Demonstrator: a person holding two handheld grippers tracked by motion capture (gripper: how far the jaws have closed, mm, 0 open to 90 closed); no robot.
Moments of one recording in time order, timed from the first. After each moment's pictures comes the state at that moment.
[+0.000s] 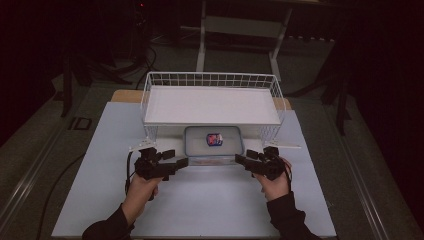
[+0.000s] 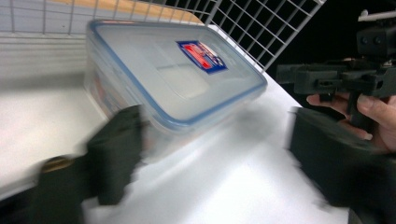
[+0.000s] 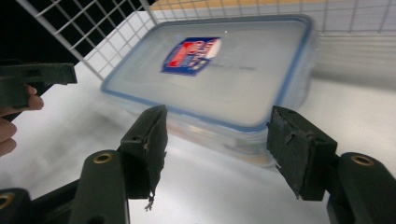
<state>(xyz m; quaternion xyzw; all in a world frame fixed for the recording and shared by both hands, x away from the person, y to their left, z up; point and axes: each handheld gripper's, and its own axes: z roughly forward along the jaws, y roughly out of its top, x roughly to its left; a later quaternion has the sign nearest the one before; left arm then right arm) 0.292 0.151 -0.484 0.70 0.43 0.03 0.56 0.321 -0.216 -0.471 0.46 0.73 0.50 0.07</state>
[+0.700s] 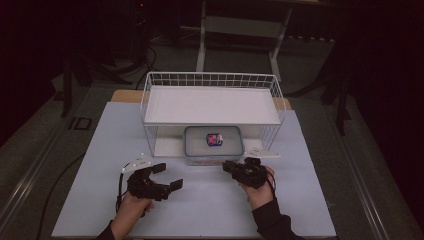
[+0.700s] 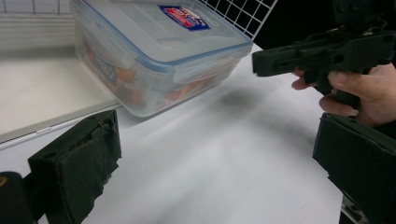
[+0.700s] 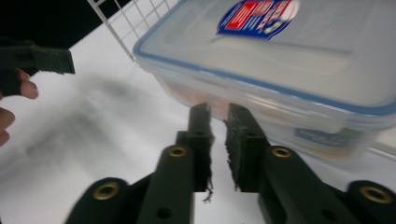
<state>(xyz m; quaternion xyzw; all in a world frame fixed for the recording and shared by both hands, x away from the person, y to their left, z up) 0.254 0.160 -0.501 0.73 0.40 0.06 0.55 0.304 -0.171 -0.490 0.42 0.77 0.48 0.07</state>
